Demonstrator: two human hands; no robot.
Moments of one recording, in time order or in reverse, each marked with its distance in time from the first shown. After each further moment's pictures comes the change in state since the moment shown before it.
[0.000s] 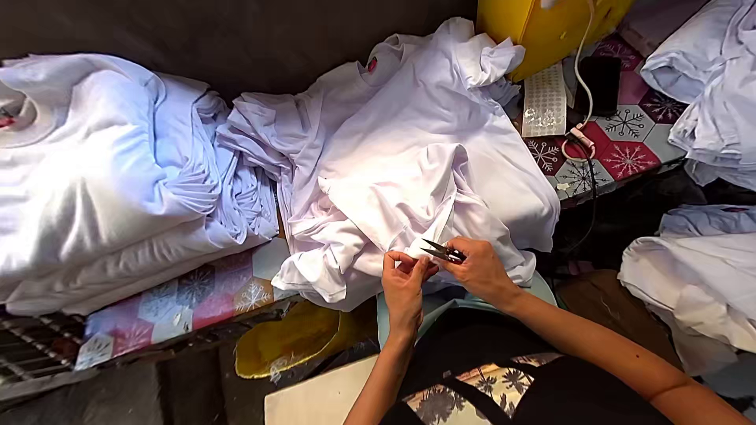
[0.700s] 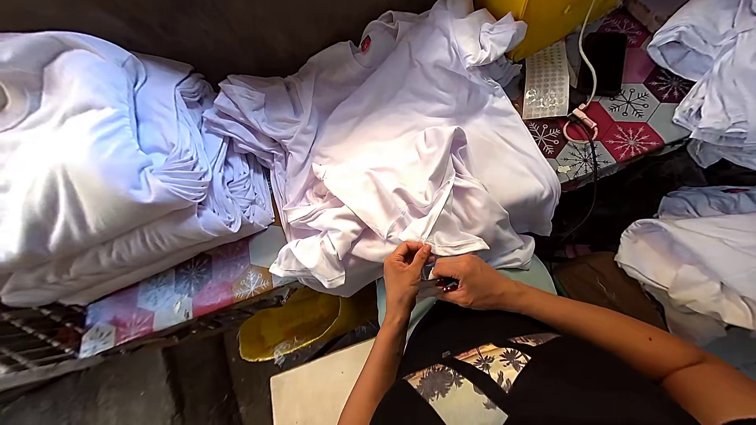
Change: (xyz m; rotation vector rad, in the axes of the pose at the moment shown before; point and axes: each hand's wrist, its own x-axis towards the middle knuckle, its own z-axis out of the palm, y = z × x) left_hand 0.009 -0.012 -0.024 0.333 -0.166 -0.023; right_hand -0.026 0.013 0.008 0.169 -0.353 -0.356
